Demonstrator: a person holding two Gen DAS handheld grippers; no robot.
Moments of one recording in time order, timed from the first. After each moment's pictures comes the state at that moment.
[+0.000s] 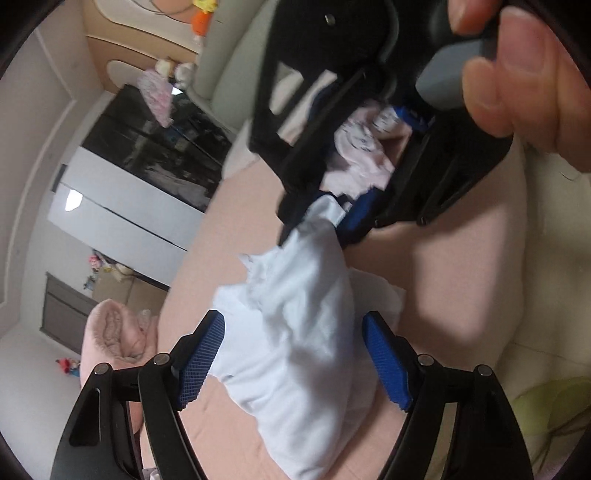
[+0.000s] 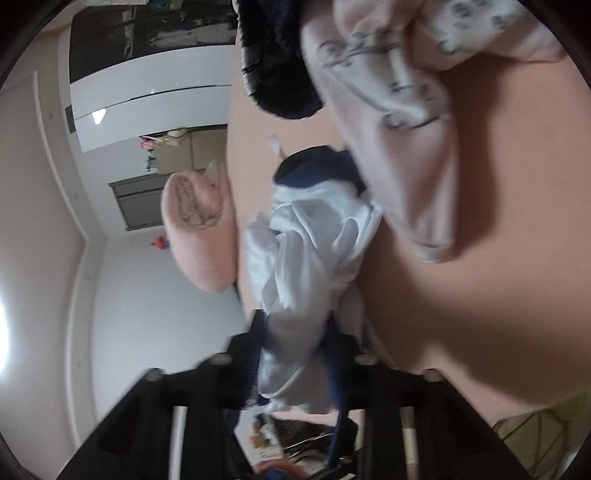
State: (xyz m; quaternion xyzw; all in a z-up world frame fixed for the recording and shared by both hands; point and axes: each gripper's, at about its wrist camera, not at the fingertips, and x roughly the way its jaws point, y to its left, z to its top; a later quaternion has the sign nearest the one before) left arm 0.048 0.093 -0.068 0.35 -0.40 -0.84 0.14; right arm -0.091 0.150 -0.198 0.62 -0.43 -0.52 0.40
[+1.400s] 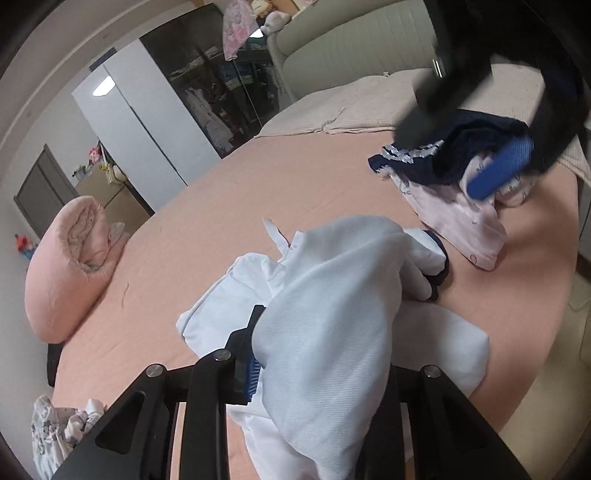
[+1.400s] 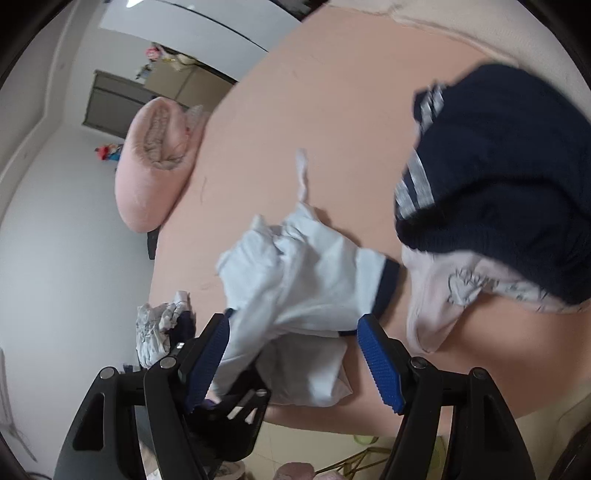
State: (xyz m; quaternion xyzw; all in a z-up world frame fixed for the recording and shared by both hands) left arm 0.006 -0.007 -0.038 0.37 -0.16 -0.90 0.18; right arm -0.124 0.117 -0.106 0.60 -0.17 -0.67 0.40
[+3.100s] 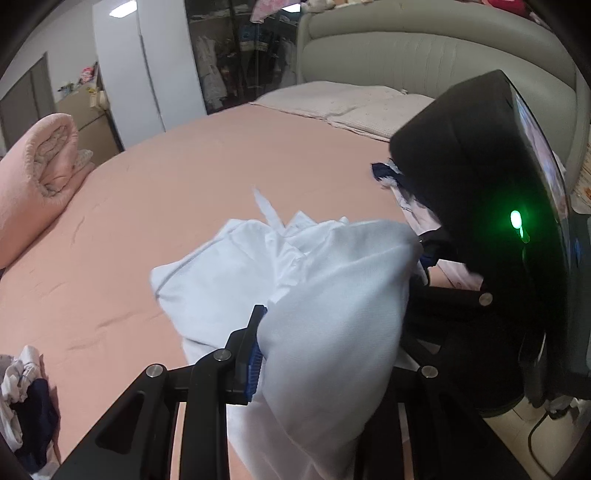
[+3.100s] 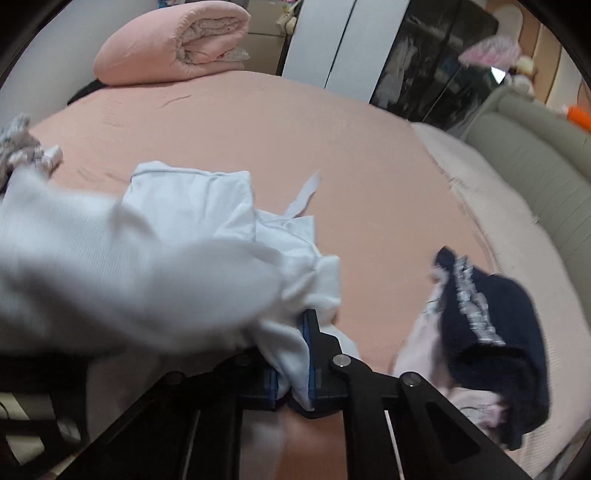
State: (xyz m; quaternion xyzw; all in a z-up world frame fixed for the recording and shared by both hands) left arm 0.025 -0.036 -0.031 0.39 0.01 -0.91 0.13; right arm -0.057 -0.026 -0.137 0.34 0.27 -0.83 0.34
